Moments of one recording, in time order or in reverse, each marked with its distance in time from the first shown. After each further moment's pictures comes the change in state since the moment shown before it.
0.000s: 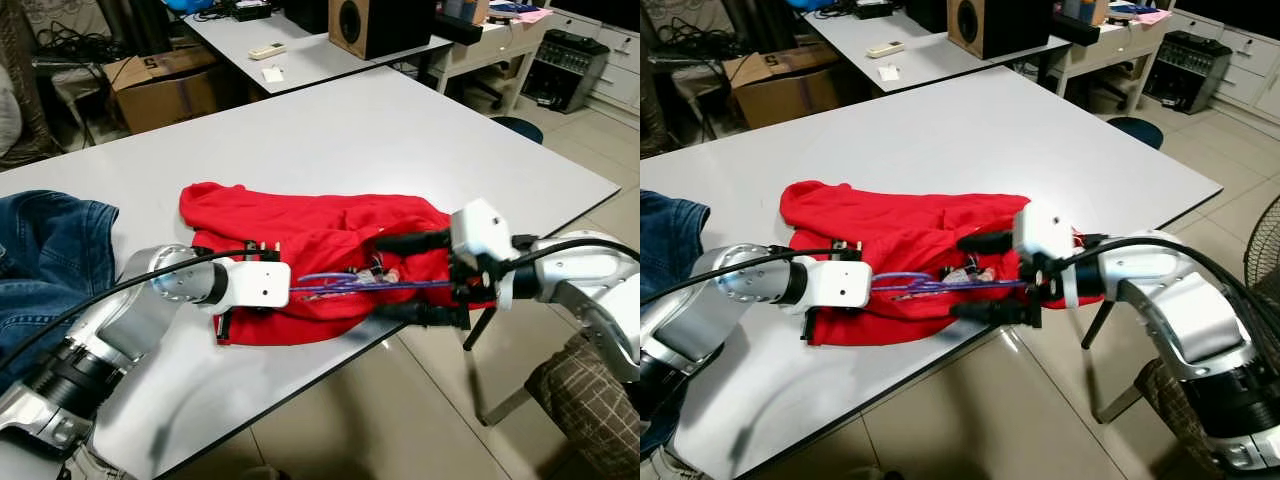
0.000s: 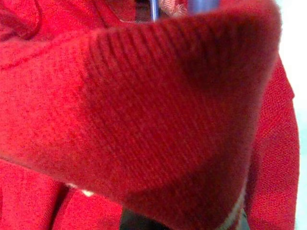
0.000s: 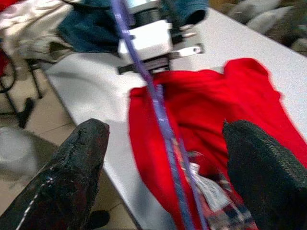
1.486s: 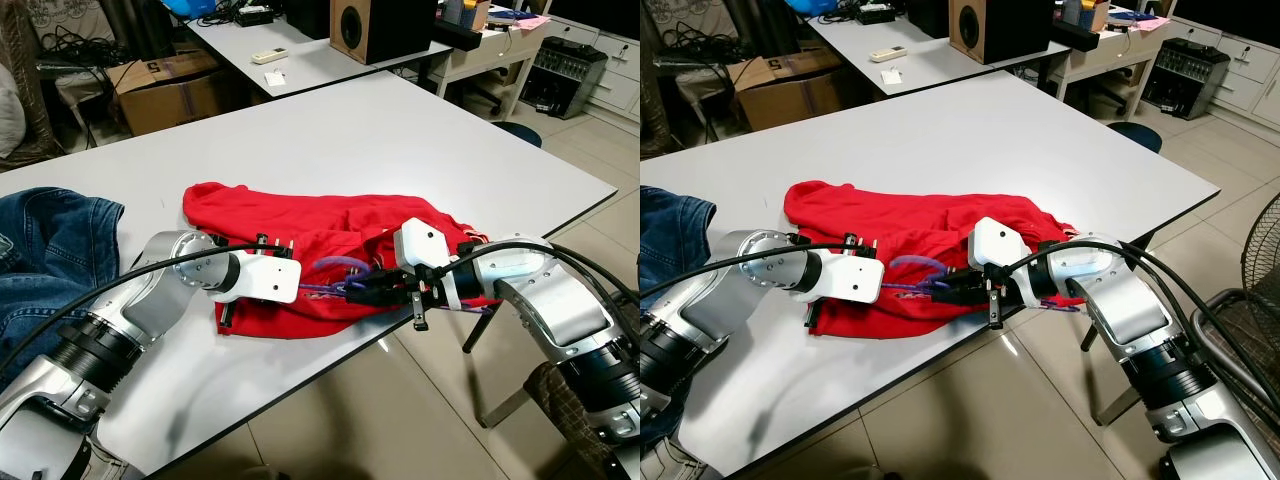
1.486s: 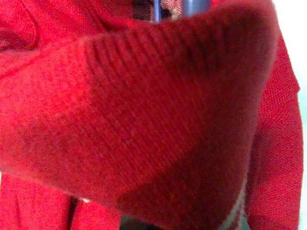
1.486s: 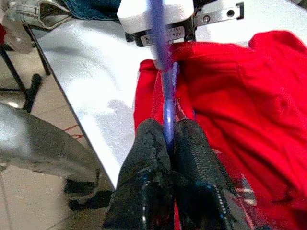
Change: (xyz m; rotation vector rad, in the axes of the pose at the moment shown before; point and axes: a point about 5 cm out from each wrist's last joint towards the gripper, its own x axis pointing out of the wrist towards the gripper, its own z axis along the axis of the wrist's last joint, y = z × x) left arm 0.009 0.014 0.003 0.090 0.066 -0.049; right arm 0.039 -0.016 -0.024 -0.008 0.095 0.040
